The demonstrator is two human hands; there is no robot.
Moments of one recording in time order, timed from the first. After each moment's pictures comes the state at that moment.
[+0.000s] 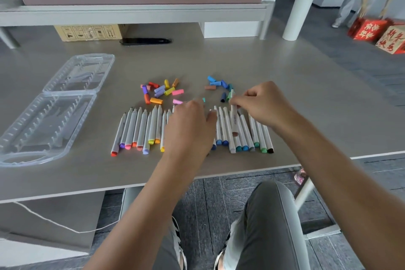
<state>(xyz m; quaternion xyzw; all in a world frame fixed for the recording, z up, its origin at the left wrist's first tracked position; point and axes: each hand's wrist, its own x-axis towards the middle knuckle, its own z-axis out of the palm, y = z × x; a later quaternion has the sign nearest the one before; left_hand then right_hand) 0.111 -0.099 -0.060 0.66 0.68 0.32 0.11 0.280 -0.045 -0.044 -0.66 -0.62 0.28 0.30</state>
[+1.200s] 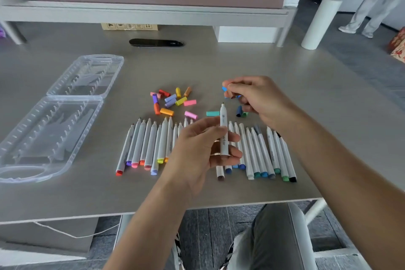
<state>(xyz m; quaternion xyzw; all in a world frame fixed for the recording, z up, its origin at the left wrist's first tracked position) 0.089 -0.099 -0.056 0.32 0.44 0.51 0.67 0.243 0.038 -0.051 -0.55 -0.59 0.45 0.39</state>
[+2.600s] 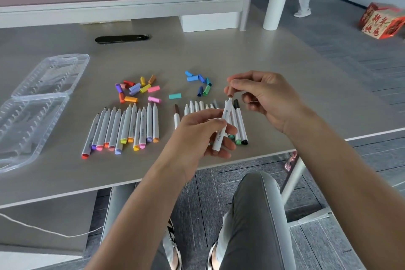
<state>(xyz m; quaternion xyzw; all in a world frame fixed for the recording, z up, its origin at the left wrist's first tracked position) 0.159 -0.129 -0.058 0.42 0.45 0.43 0.66 0.337 -0.063 -0.041 -0.52 -0.51 0.50 0.47</state>
